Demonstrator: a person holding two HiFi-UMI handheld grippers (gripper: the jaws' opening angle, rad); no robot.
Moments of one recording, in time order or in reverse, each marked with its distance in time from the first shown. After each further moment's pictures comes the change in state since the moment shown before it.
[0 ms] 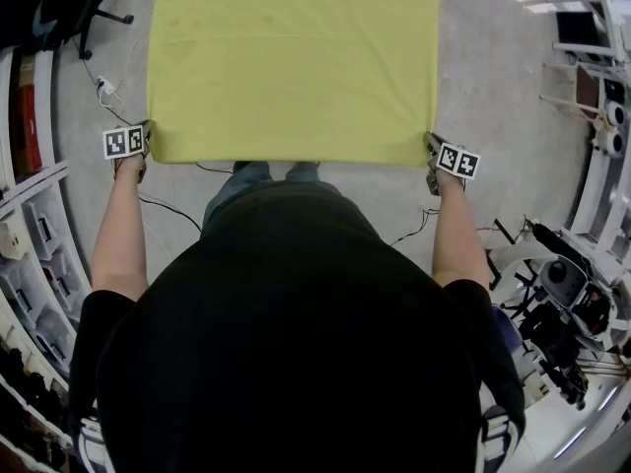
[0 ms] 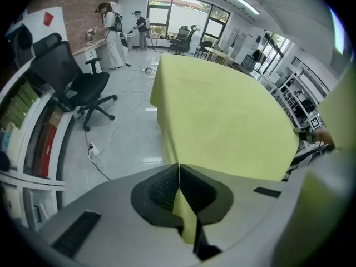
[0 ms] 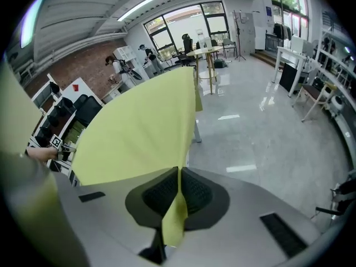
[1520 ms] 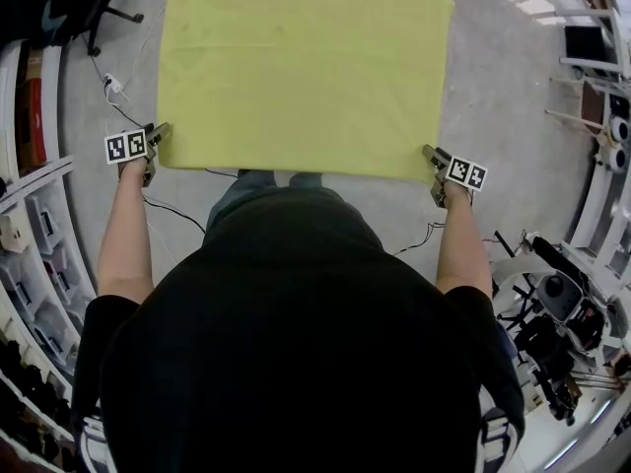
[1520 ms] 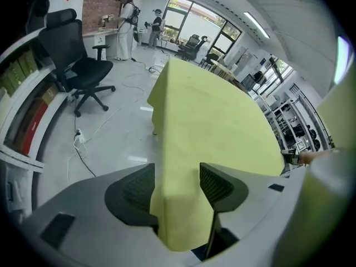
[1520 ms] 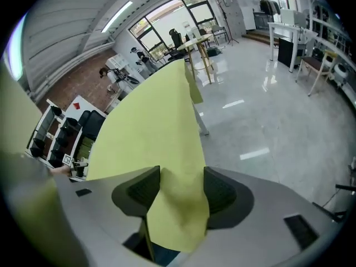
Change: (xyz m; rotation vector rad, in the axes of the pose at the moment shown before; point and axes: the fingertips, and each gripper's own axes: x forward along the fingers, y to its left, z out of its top) left arm -0.001 -0.010 0.003 -0.149 -0.056 -0.139; right arm 0.008 -0.005 -0.006 0.156 0.052 0.124
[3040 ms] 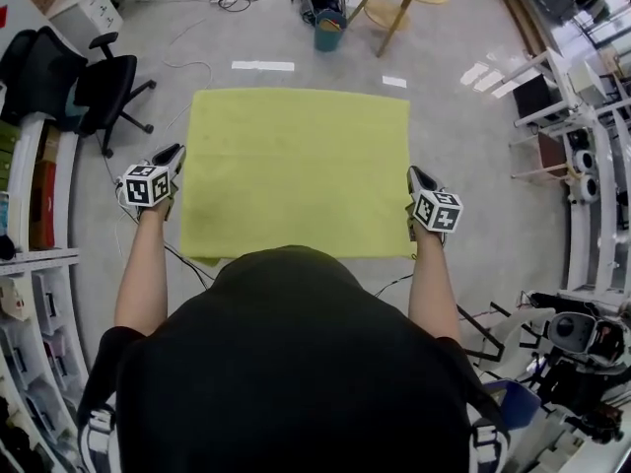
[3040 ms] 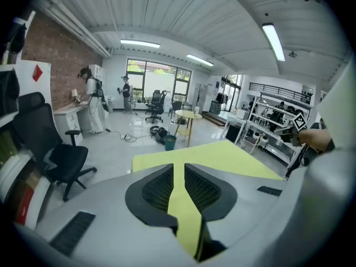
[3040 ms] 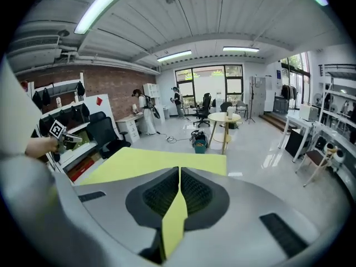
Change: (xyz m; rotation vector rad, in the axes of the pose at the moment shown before) left arm -0.124 -0.145 0.226 0.421 -0.527 -0.066; right arm -0.114 0.239 0.184 -0.448 -0.538 -0.144
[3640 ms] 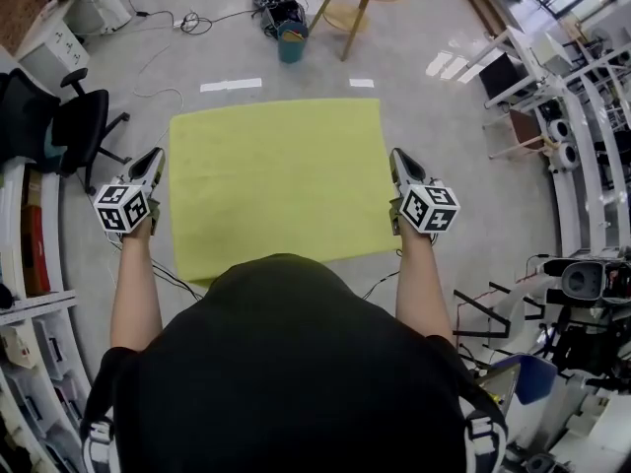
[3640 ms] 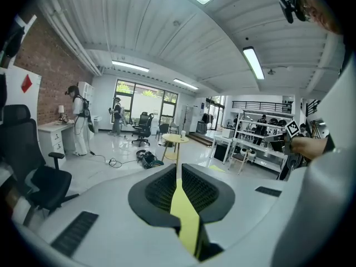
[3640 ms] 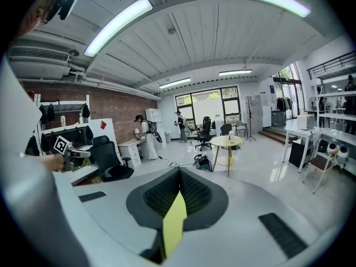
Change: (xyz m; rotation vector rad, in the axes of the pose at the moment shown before) left arm -0.042 -0.026 0.099 0.063 -0.246 -0.131; right arm -0.060 0.072 0.096 0.033 -0.260 0.012
